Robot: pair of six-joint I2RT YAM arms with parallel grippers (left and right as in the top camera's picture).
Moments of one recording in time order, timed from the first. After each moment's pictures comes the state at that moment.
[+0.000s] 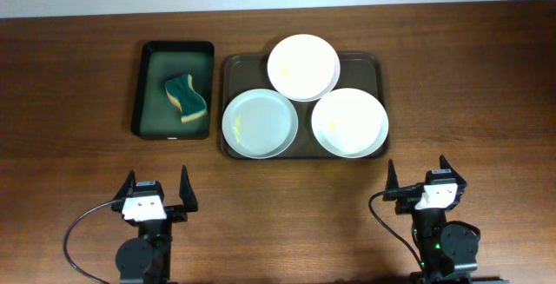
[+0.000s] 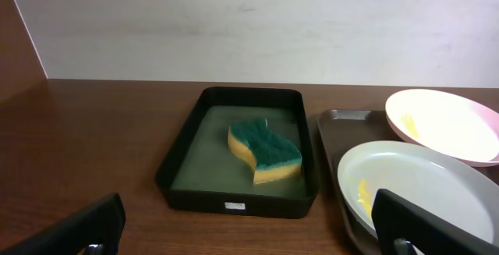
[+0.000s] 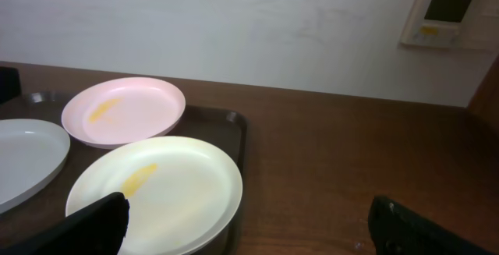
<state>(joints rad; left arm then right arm) -0.02 0.02 0.01 -0.07 -0.09 -0.02 0.04 0.01 0.01 -0.08 0.03 -0.09</state>
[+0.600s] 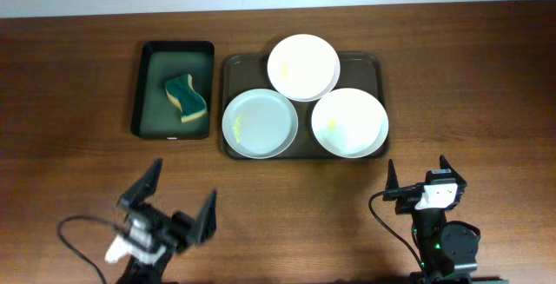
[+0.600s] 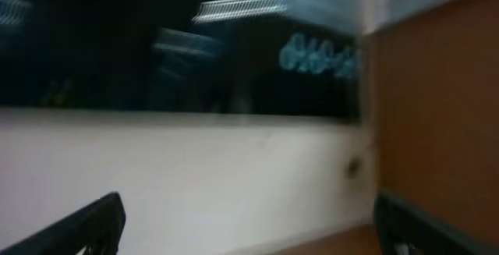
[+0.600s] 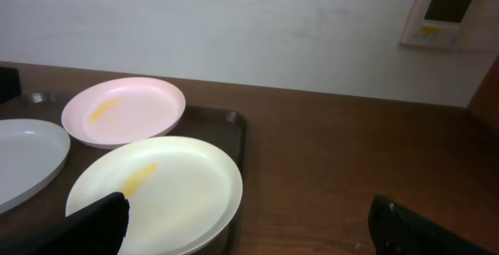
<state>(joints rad) -0.02 0.01 0.01 0.68 0.47 -0.28 0.04 0.01 0.01 -0.08 0.03 -0.09</state>
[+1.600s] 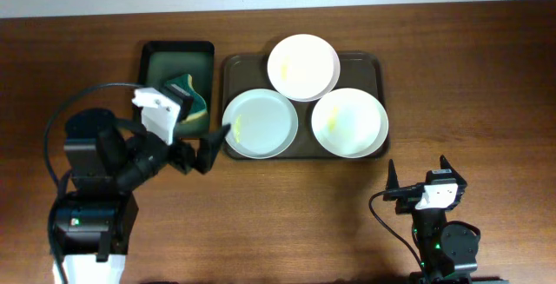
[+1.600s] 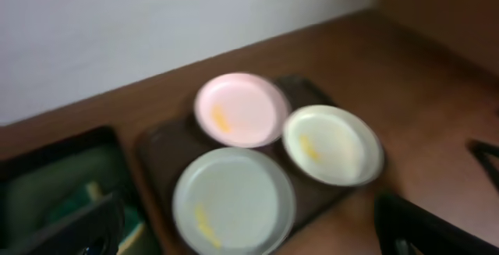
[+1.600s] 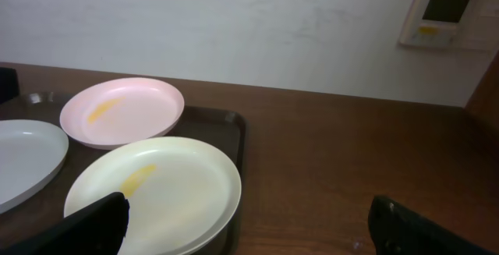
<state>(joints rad) -0.03 0.96 1.03 -0.53 0.54 0.15 0.04 0.01 0.01 -0.08 0.03 -0.09</state>
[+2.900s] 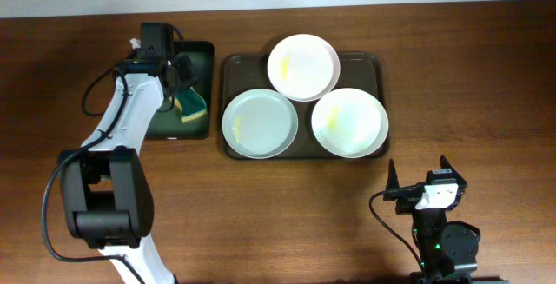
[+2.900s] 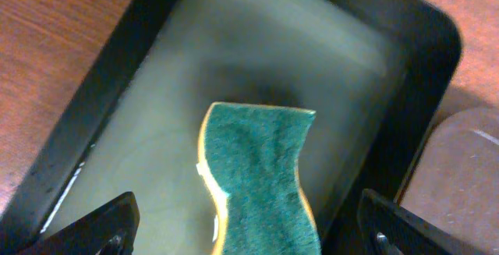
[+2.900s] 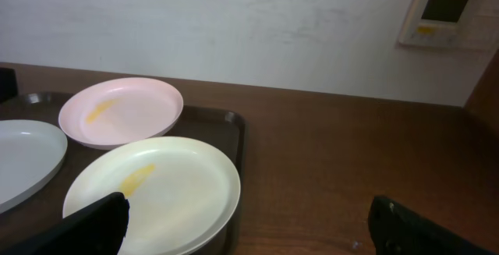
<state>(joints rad) -0.03 1.99 1.54 -0.60 -0.16 -0.48 0.04 0.01 0.01 -0.08 0.04 -0.09</state>
